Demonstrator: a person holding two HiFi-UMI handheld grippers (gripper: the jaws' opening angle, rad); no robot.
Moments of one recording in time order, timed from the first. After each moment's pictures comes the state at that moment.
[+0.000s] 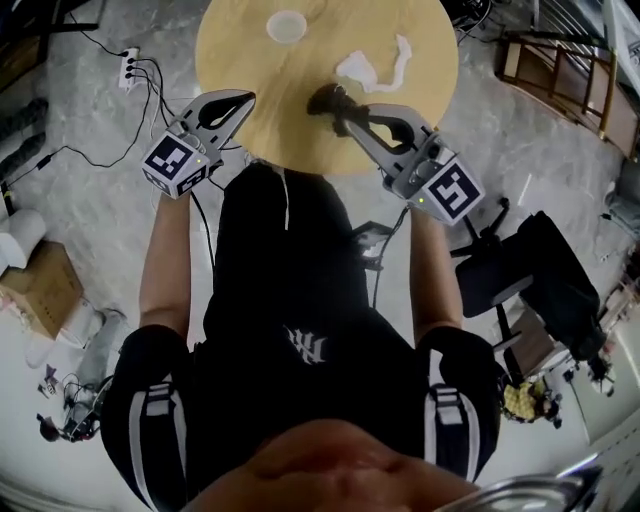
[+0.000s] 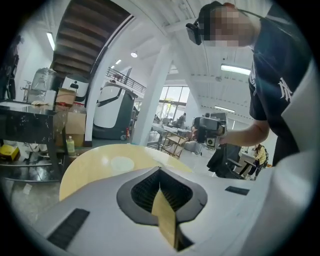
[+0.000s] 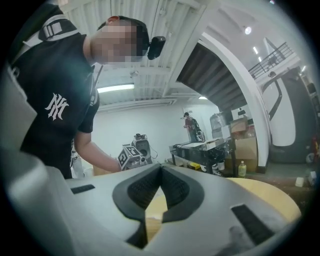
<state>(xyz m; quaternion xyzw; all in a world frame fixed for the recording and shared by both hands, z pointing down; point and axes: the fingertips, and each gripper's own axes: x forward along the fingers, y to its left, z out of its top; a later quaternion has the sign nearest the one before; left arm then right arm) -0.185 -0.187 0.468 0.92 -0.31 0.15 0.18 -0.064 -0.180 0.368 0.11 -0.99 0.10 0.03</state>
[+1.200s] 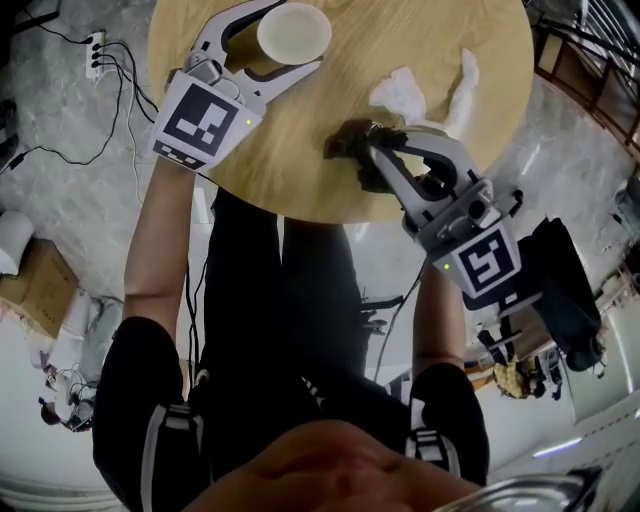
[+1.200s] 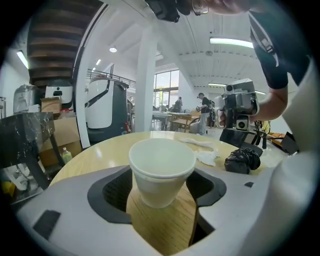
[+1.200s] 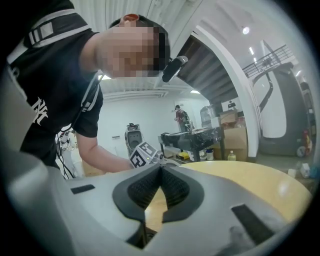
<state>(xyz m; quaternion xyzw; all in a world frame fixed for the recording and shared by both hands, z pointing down) -0.151 -0.336 0.591 0.92 -0.29 0.23 0.08 -0.092 -0.246 0.479 0.15 -0.98 0.10 0.08</state>
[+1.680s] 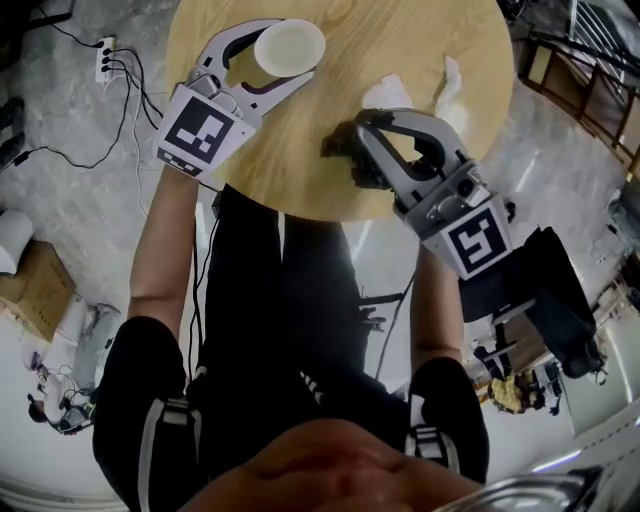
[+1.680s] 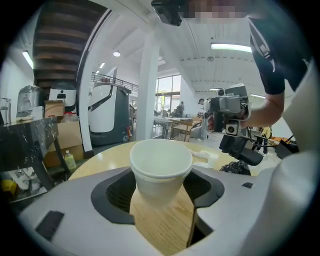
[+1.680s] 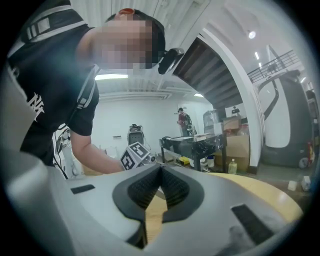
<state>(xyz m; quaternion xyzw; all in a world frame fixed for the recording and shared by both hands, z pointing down) -0.155 -0.323 0.555 0.92 -0.31 0.21 0.08 -0.101 -0.259 0.450 0.15 -0.98 0.07 0.07</state>
